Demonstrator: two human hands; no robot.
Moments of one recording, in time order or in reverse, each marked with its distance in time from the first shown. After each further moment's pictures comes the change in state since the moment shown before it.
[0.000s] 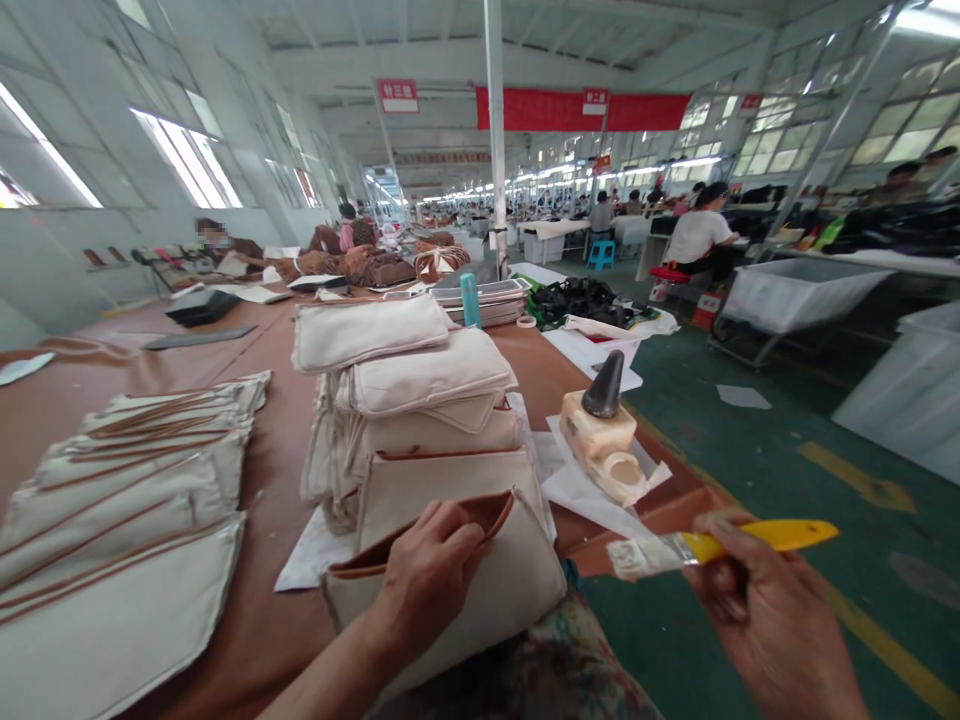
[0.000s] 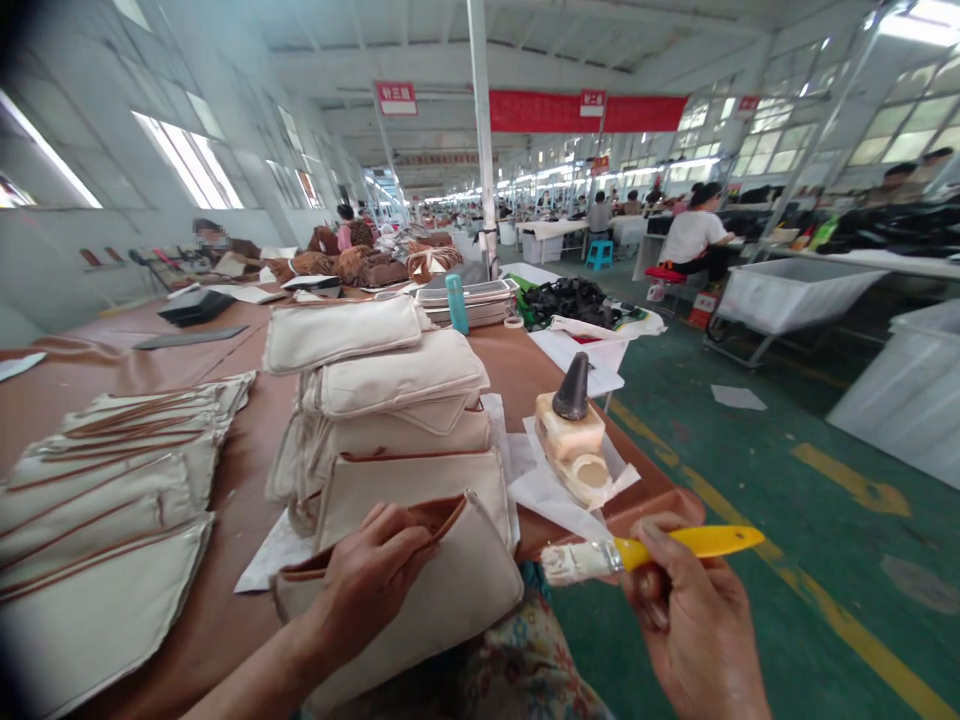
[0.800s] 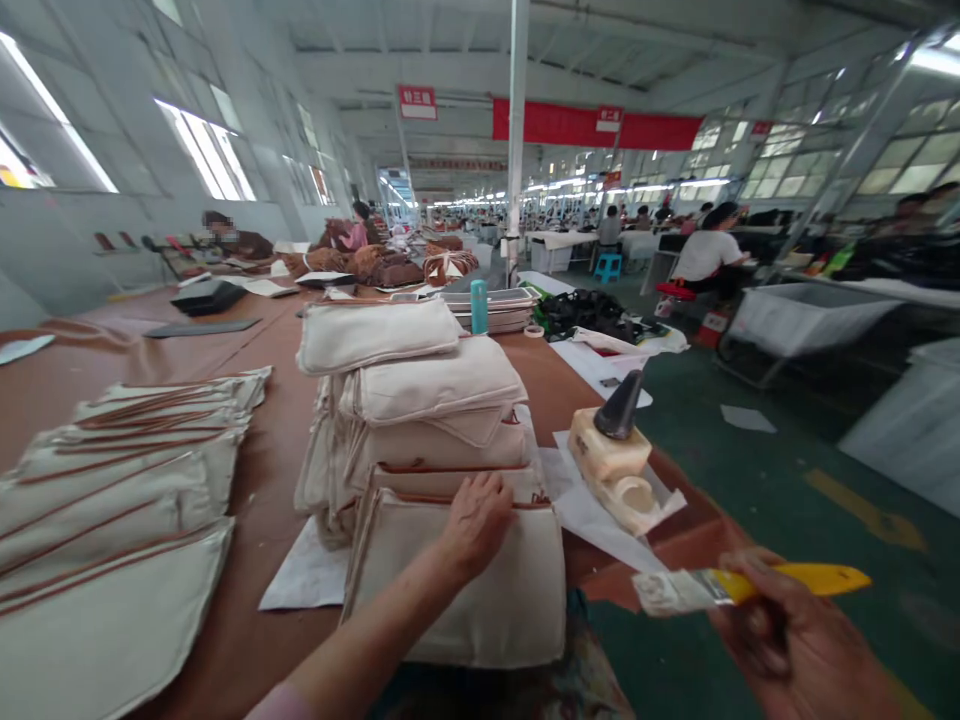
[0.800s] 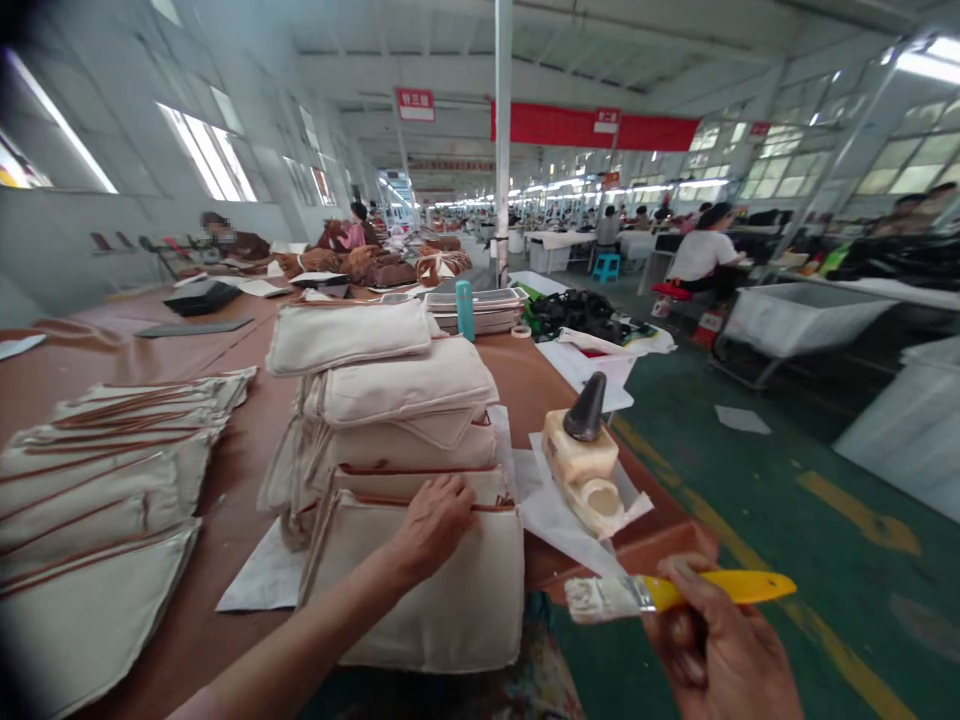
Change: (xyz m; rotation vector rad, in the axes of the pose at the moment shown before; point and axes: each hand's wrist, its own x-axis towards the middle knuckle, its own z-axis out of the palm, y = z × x) left_hand 0.075 -0.031 0.064 0.272 -0.355 -0.068; right_hand 0.013 0.001 0.005 -0.063 0.023 0.047
